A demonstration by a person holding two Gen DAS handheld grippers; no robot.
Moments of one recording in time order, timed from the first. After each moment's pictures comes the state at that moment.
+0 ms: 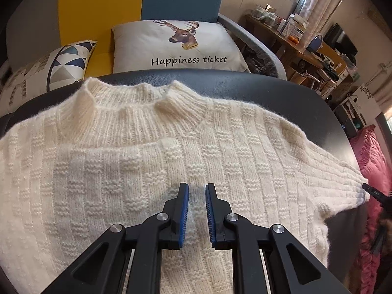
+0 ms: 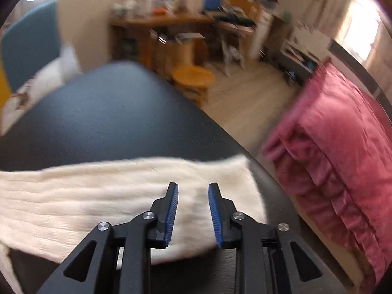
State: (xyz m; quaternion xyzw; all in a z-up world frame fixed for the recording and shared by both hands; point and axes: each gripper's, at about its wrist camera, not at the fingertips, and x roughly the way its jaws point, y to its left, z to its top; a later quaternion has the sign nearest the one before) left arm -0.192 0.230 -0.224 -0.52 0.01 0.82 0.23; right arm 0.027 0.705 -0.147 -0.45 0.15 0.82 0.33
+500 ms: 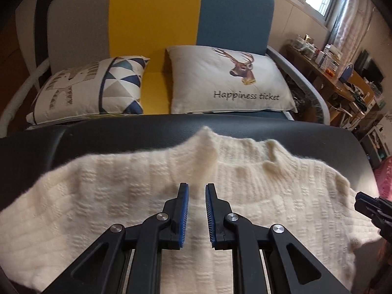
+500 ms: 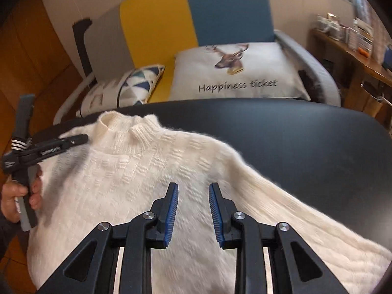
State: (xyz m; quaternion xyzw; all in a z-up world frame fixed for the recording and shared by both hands) left arm -0.258 0.132 -0.198 -0.47 0.00 0.87 0.13; right arm -0.184 0.449 -0.159 -0.48 0.06 0.87 -0.07
